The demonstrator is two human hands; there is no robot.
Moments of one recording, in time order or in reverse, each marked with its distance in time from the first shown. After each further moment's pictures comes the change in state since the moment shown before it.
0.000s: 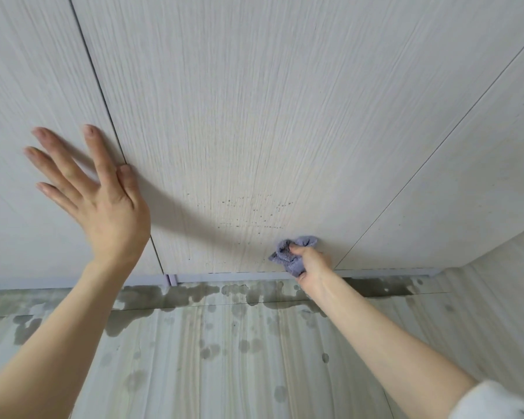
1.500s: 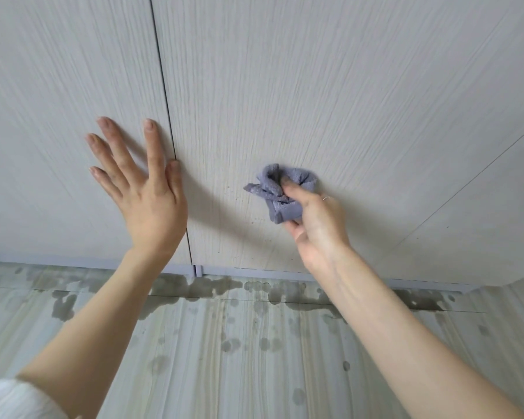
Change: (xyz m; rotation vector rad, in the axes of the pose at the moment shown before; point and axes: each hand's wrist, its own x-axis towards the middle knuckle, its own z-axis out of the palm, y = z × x) left_hand -0.005 -0.020 0.006 0.014 0.029 0.088; right_hand -0.067 -0.024 0.068 0.097 -0.361 -0.351
